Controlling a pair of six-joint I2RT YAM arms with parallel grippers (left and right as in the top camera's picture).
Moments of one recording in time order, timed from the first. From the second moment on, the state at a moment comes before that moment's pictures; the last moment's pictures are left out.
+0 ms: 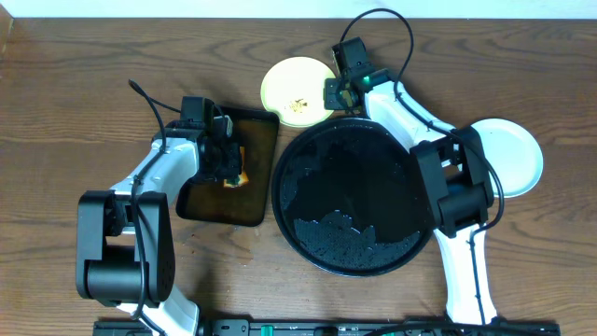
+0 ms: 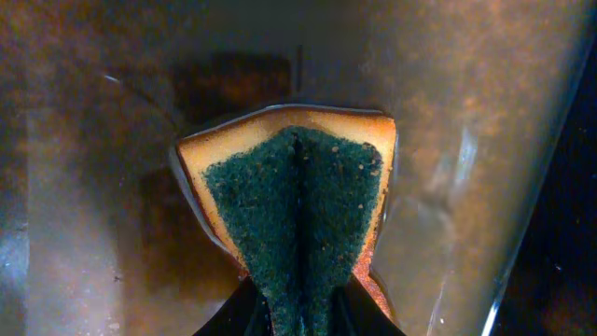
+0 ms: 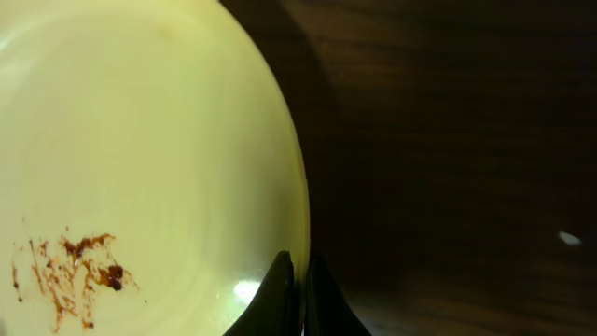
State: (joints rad) left arm -0.05 1.80 1.03 -0.56 0.22 -0.14; right arm 0.40 2.37 1.84 -0.49 -0.01 0.40
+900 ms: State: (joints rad) left arm -0.05 1.80 1.03 -0.56 0.22 -0.14; right arm 0.38 2.16 1.83 -0.94 0.04 0.43
